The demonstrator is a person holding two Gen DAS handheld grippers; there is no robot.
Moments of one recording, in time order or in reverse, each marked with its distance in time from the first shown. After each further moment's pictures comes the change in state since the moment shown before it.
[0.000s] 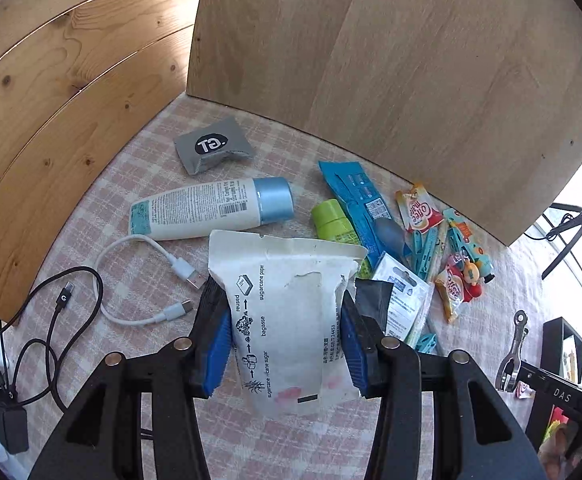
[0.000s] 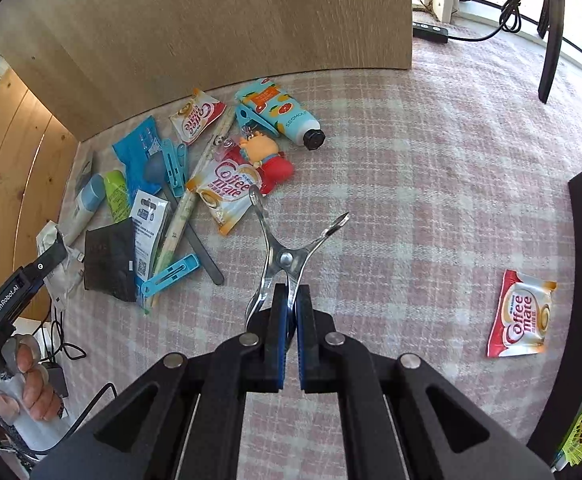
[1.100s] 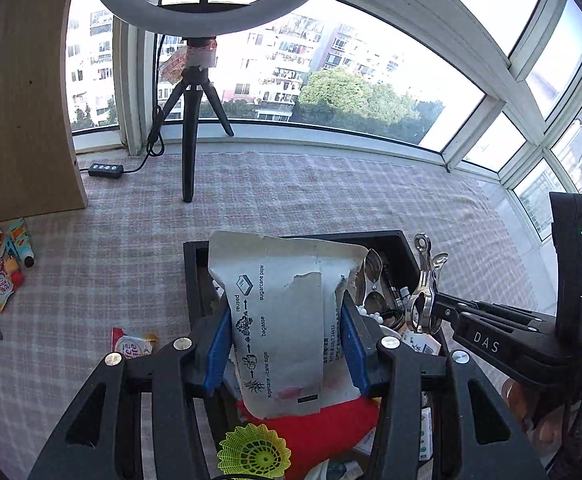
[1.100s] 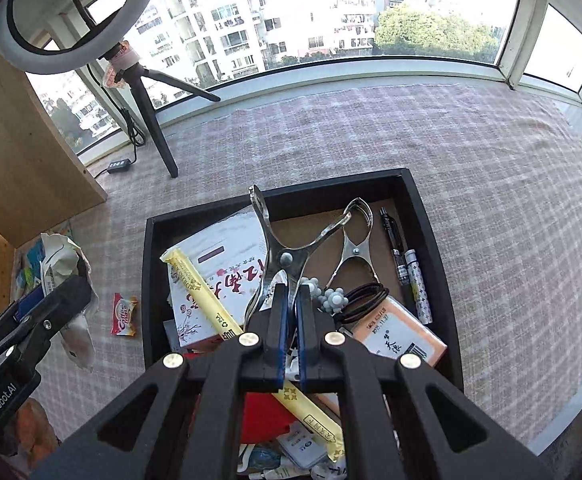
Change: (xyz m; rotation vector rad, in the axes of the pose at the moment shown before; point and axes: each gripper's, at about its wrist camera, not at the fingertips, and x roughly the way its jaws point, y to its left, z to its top) left arm -0.075 -0.499 -0.154 0.499 0.044 -0.391; right arm -0.212 -0.366 -0.042 0.223 -0.219 -0.214
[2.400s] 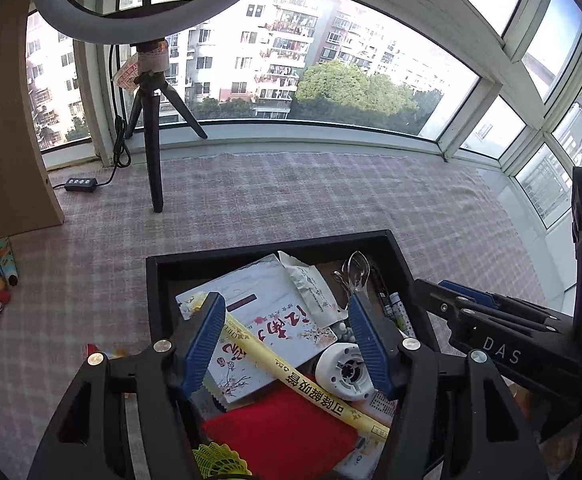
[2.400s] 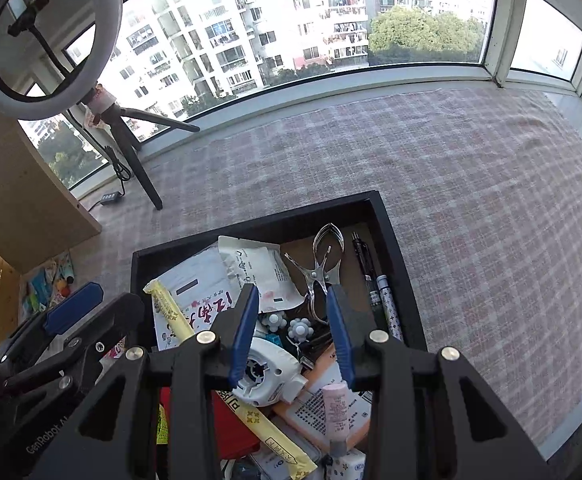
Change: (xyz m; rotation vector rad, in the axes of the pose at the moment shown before) left arm 0.022 -0.028 0.011 0.023 0.007 0.036; right arm -0.007 -0.026 0.012 0.039 -0.052 0.044
